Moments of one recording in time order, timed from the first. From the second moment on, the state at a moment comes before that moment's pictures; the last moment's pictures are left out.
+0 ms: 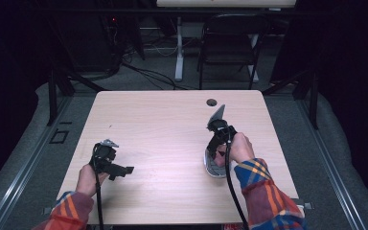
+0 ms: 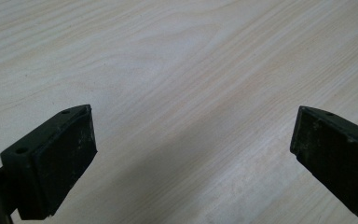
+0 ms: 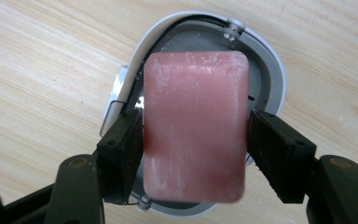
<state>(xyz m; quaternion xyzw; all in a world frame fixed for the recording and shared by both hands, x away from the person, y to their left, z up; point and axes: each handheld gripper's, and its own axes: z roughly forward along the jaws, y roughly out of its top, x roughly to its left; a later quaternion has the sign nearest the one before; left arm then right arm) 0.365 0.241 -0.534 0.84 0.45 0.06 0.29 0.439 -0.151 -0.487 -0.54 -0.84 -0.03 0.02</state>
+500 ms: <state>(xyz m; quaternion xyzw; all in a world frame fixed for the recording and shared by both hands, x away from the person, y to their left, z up) 0.365 0.241 -0.535 0.84 0.45 0.05 0.29 0.425 -0.192 -0.458 -0.55 -0.83 -0.12 -0.02</state>
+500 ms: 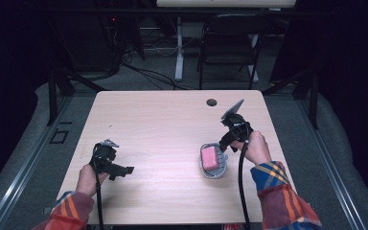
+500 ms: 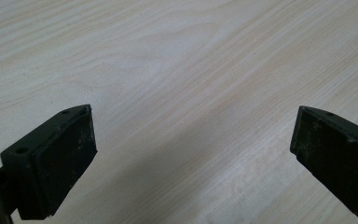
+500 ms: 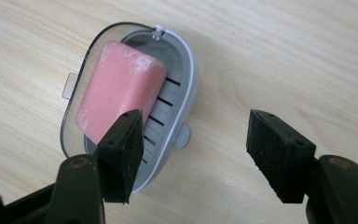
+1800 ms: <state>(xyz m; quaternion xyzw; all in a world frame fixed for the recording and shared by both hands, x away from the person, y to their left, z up) 0.364 0.242 -0.535 0.84 0.45 0.05 0.29 0.337 -0.277 -0.483 -0.48 -0.84 -0.18 -0.16</state>
